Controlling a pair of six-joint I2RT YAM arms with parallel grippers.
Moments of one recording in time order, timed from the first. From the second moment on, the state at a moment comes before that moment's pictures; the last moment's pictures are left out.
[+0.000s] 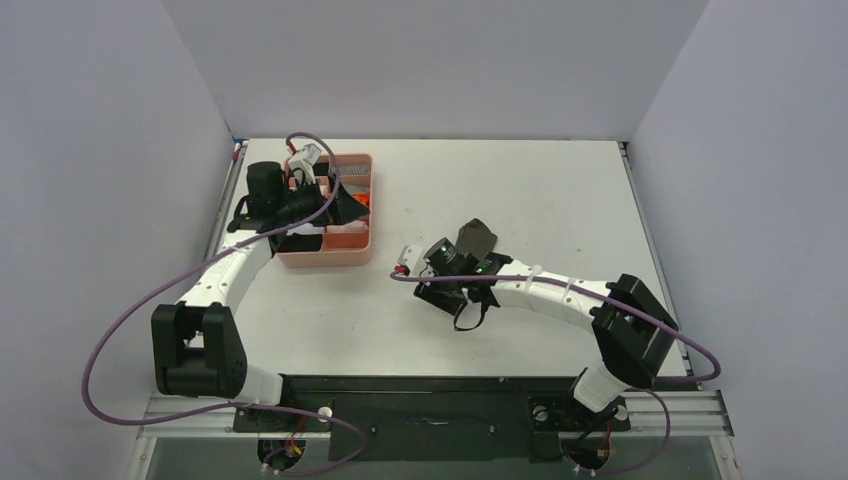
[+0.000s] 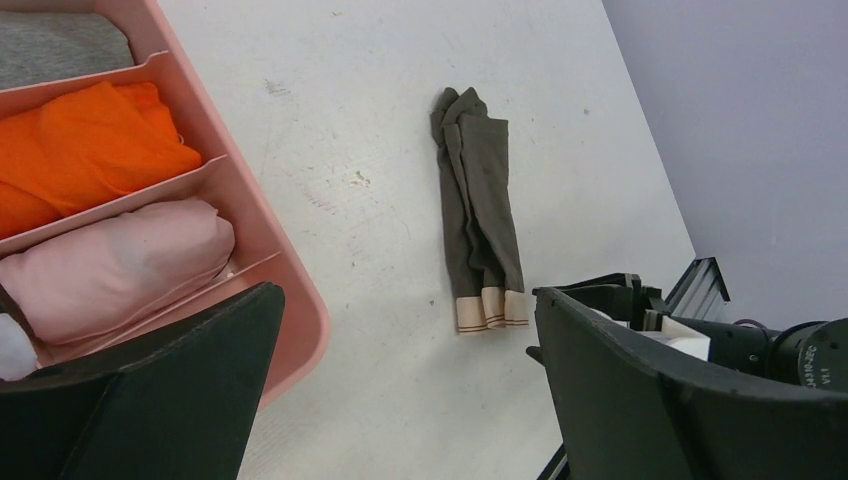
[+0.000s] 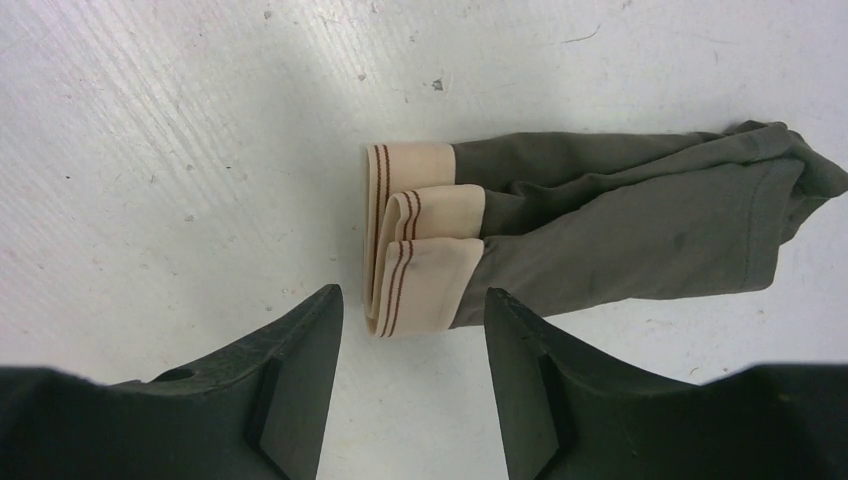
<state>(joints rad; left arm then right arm) -0.06 1.44 1.04 -0.12 0.74 -0.35 0.90 1.58 1.04 -0.46 0.09 -0.34</state>
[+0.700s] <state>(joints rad) -0.06 1.46 1.04 -0.12 0.77 -0.36 0.94 1.60 0.99 -0.47 0.18 -0.30</state>
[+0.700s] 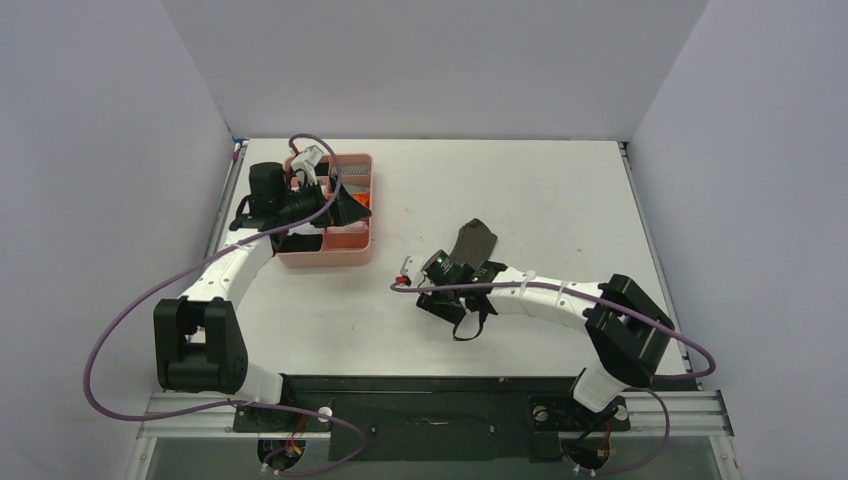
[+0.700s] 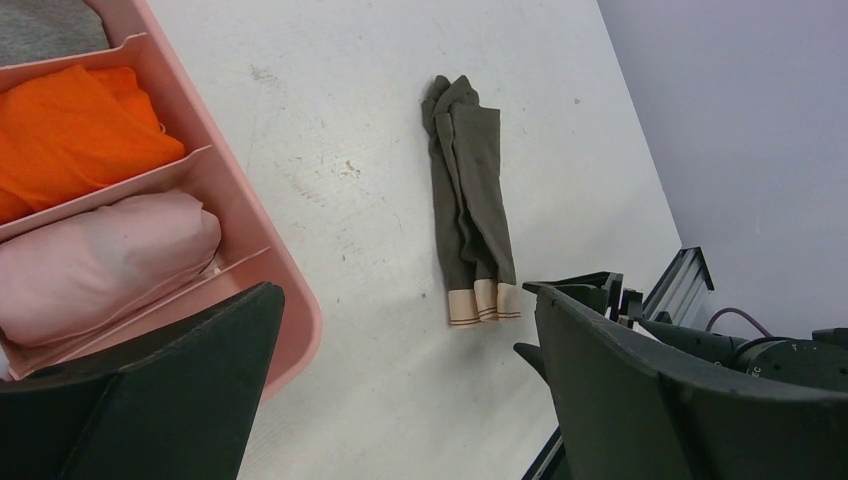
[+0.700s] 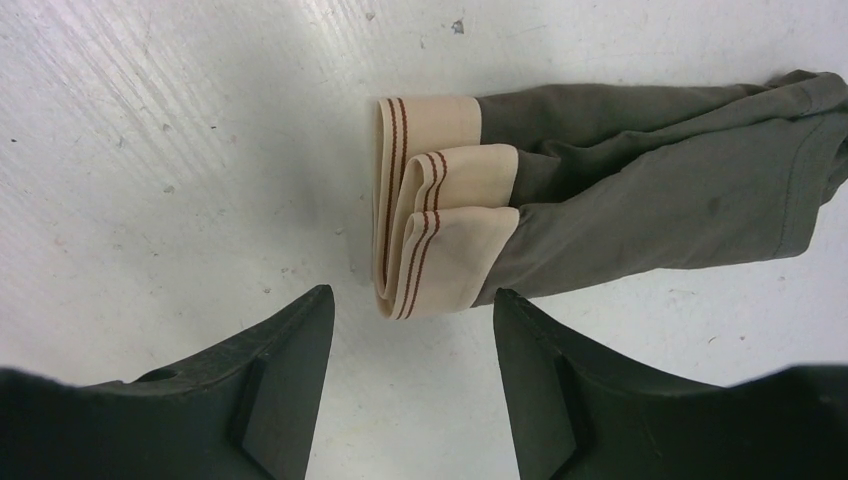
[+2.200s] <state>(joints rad) -0.06 1.47 1.04 -0.11 0.78 -0.34 0.95 1.73 1.02 -0.47 0.24 -0.35</state>
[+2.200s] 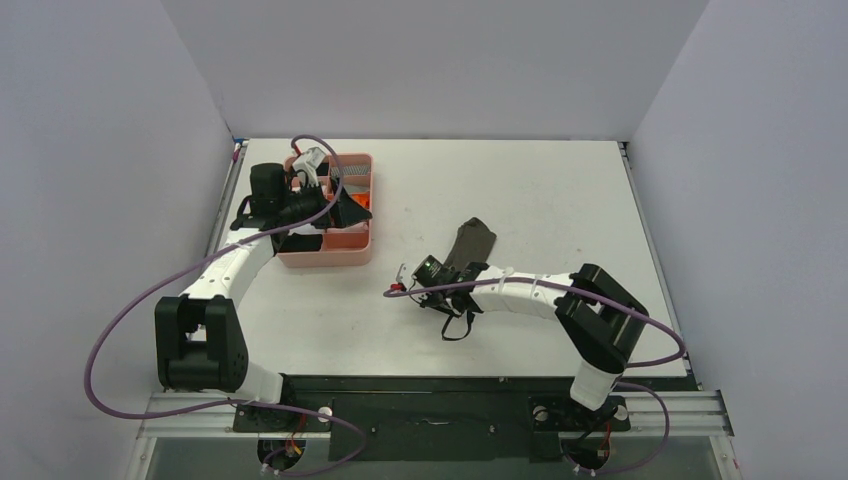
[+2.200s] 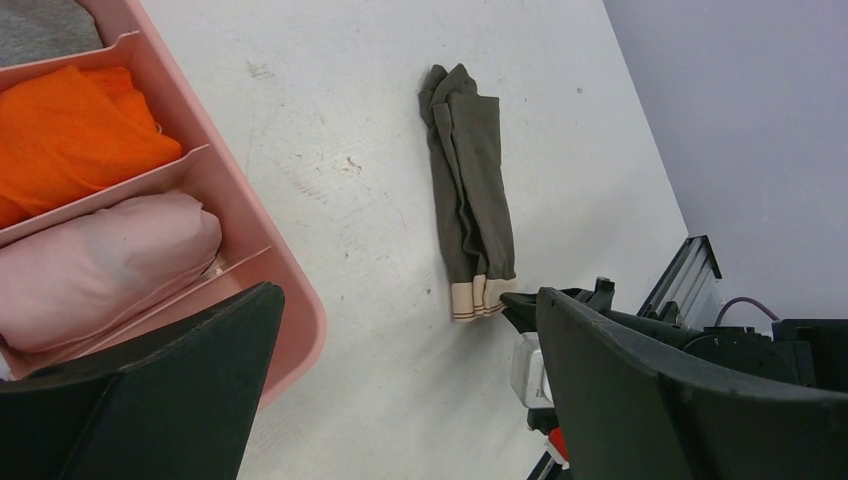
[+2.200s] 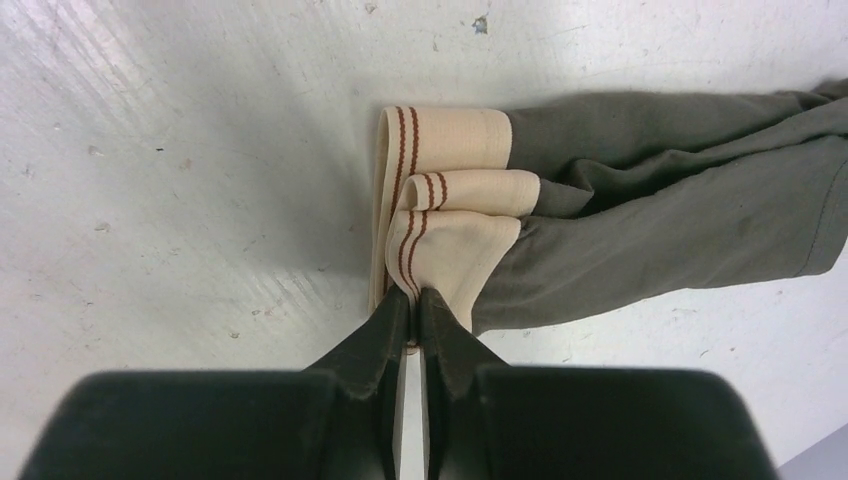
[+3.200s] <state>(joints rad) -0.08 1.25 0.92 -0.37 0.82 0.20 0.59 1.89 1.30 -0.92 -0.62 -0.52</state>
